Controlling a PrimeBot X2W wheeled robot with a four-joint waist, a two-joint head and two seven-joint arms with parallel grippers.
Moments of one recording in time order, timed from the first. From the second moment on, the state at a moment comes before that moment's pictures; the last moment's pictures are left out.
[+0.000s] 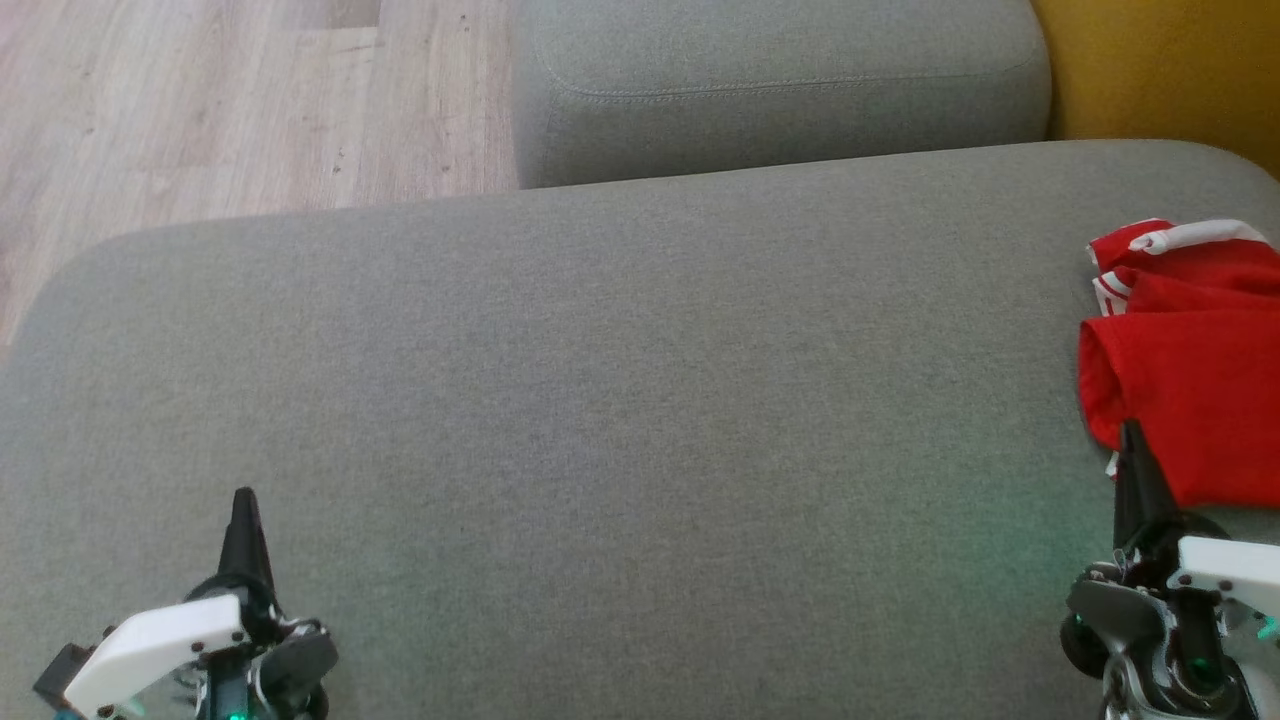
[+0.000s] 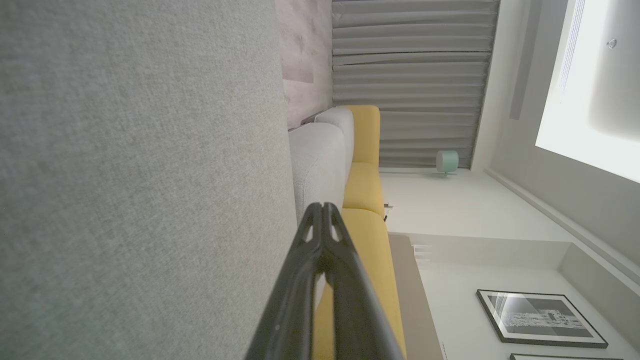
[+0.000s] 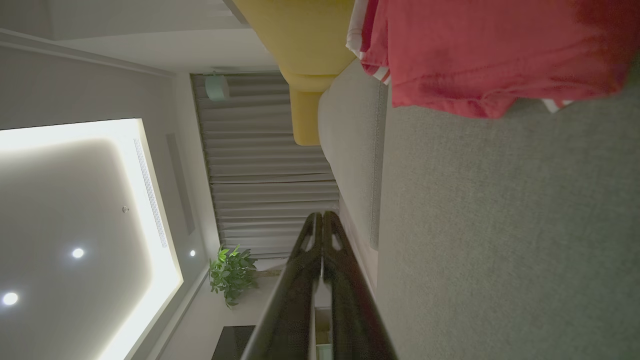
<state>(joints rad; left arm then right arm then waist) -0.06 0.05 0.07 0.27 -1.62 -0.12 0.11 -0.06 -0.05 -0.13 0.28 1.61 0.12 0.11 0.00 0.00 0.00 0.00</state>
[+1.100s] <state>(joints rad) -0.06 0.05 0.07 0.27 -1.62 -0.12 0.11 -0.06 -0.05 -0.13 0.28 1.61 0.12 0.11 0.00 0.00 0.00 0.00</state>
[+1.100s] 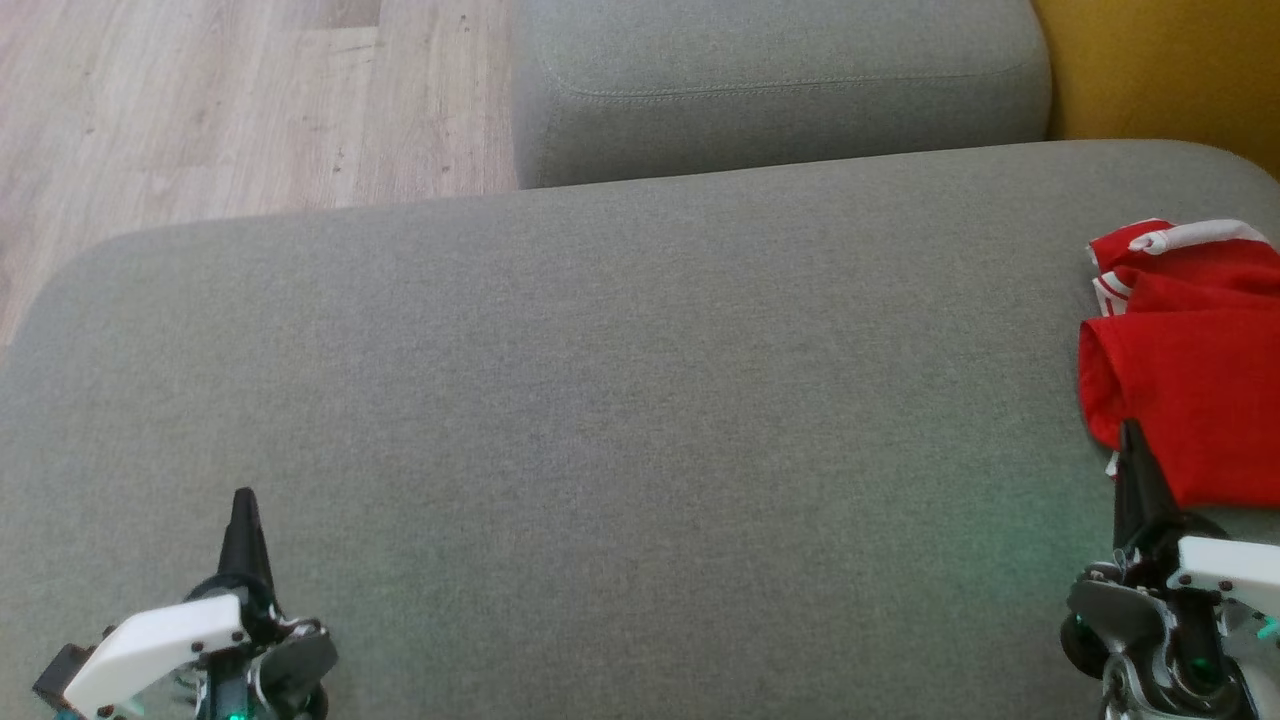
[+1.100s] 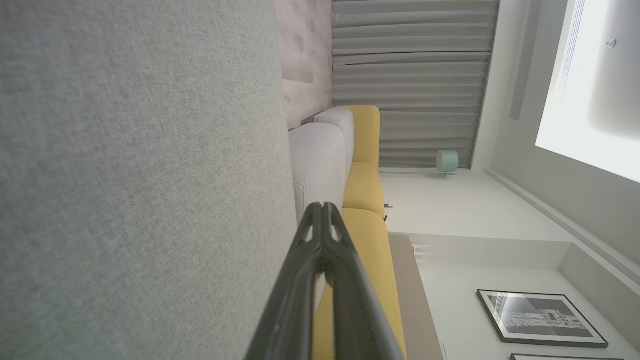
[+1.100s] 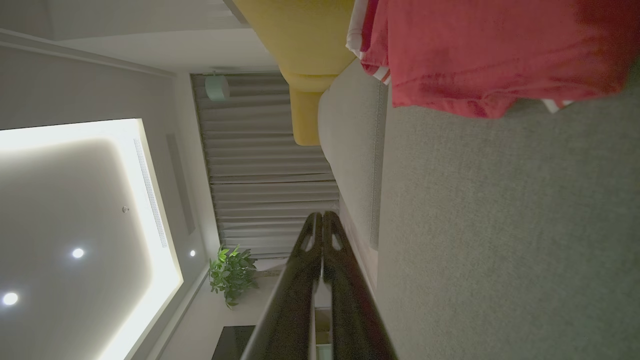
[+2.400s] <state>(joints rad) -0.06 0.05 0.08 0.27 -1.62 -0.12 0.11 -0.06 -0.05 -0.13 0.28 1.61 0.12 0.11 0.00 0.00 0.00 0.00</state>
